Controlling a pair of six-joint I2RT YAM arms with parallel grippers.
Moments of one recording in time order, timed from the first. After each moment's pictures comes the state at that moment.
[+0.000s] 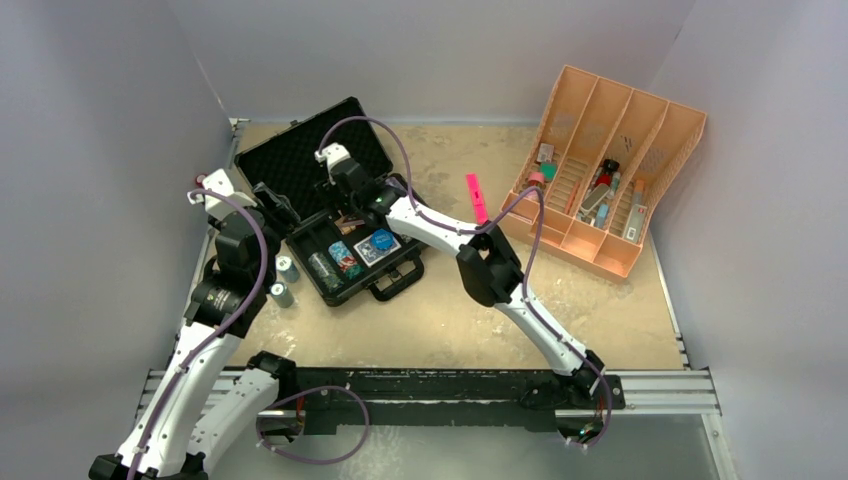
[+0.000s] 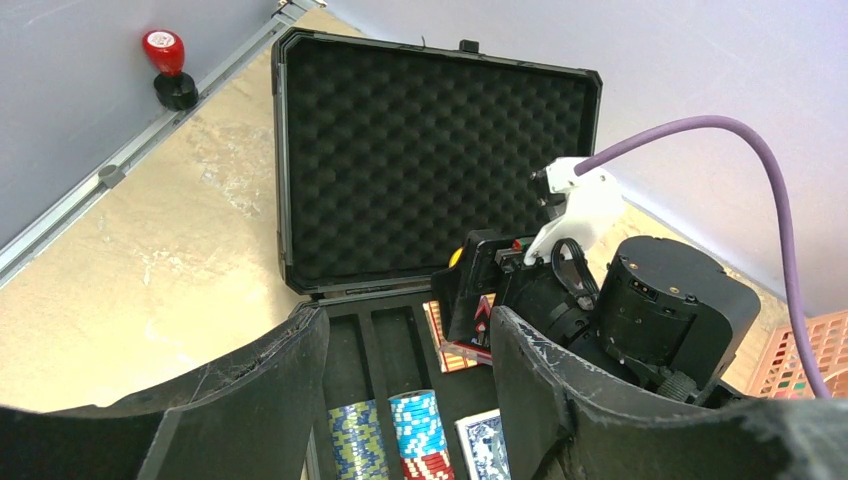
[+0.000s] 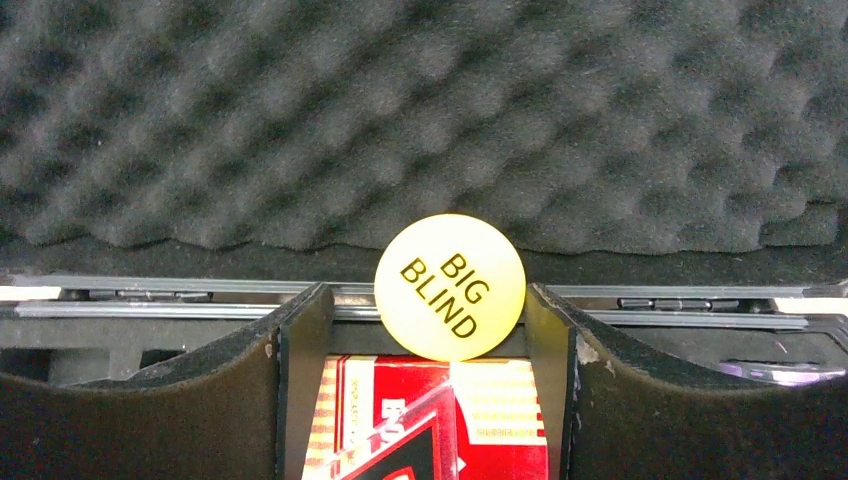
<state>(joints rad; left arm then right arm) -0.31 0.71 0.87 -0.40 -0.59 -0.55 0.90 2.59 2.35 -0.30 0.24 0.10</state>
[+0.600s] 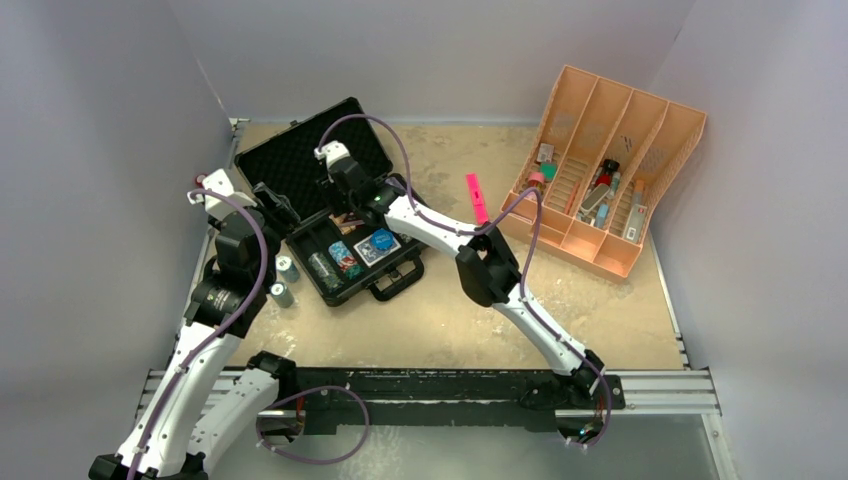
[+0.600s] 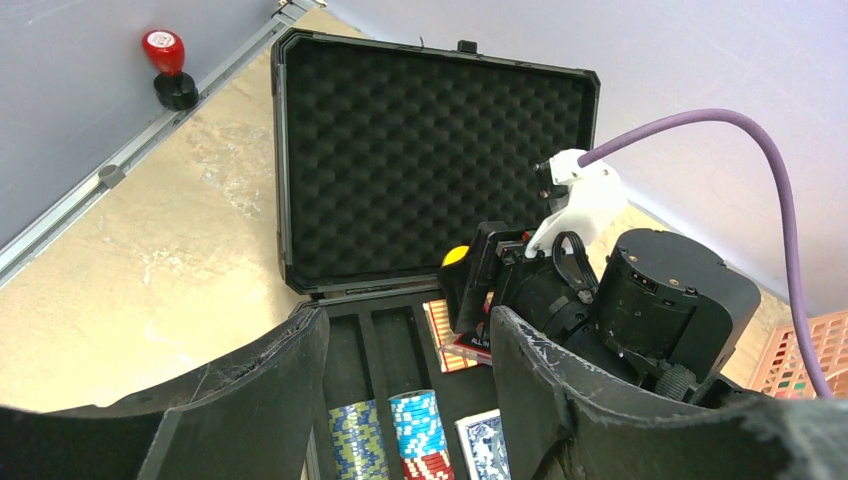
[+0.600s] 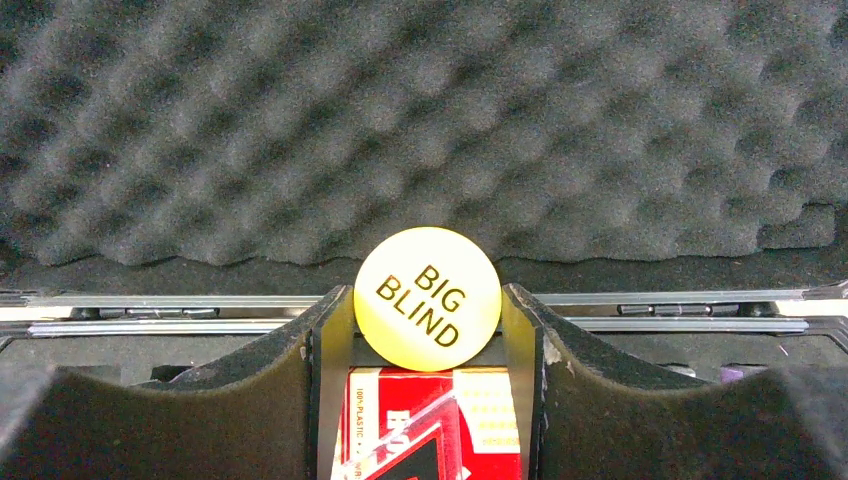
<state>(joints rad) -0.31 0.71 0.87 -0.40 -0.59 -0.55 0.89 2.62 2.41 -0.33 0.25 0.14</state>
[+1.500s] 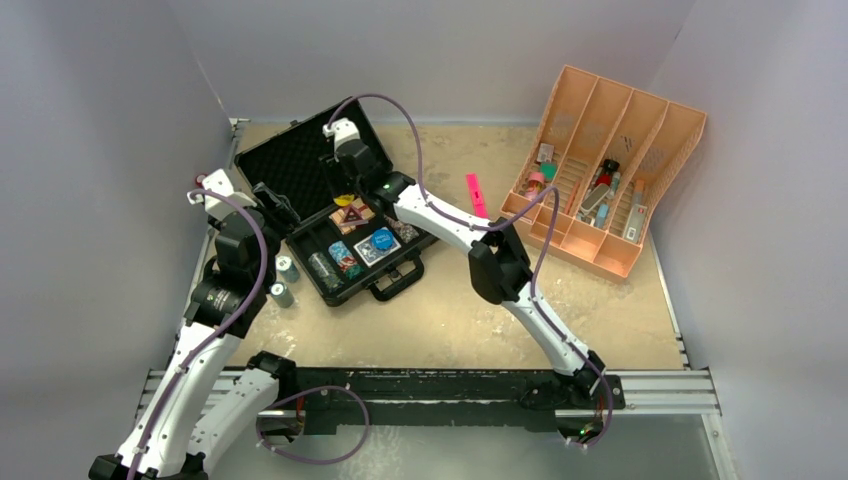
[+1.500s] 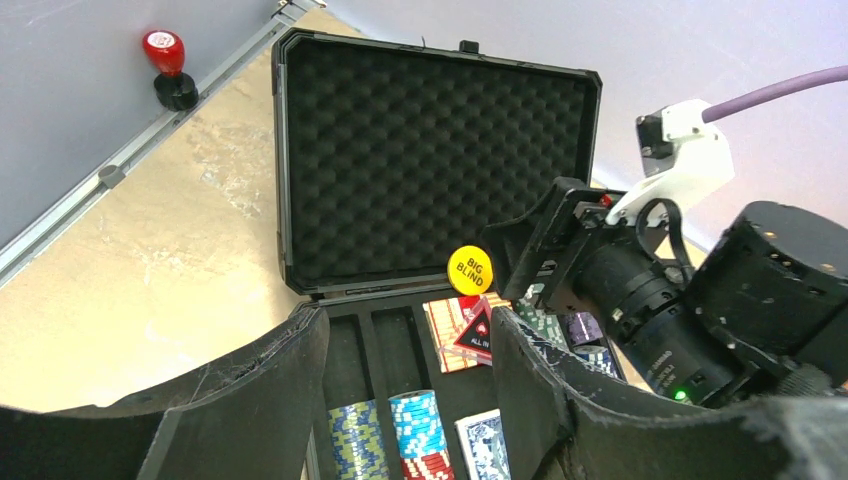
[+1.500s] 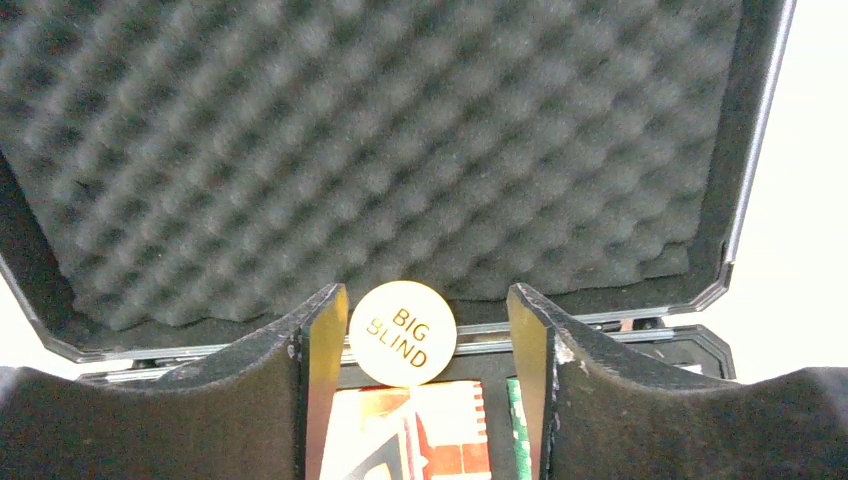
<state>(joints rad) -0.31 0.70 0.87 -0.40 -0.59 -0.55 0.88 2.53 2.37 -0.28 0.29 0.16</state>
